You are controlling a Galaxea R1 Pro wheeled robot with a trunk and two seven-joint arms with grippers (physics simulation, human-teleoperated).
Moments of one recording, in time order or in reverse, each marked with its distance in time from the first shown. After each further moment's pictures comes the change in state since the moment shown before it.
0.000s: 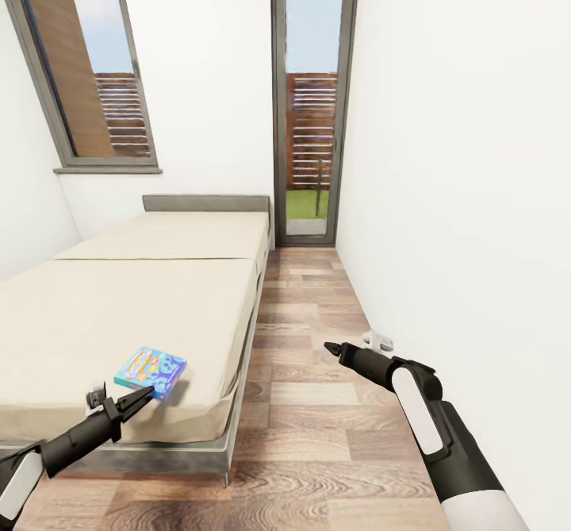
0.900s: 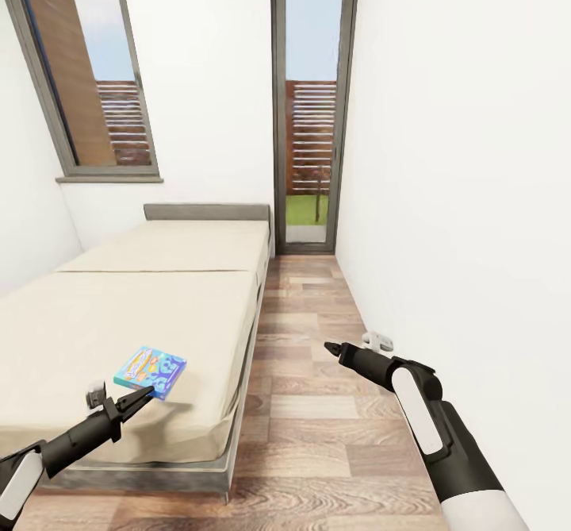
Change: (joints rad) left arm 0.000 0.000 0.001 0.000 0.000 0.000 0.000; right arm 0.000 0.000 0.000 0.000 0.001 0.001 0.000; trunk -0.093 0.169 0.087
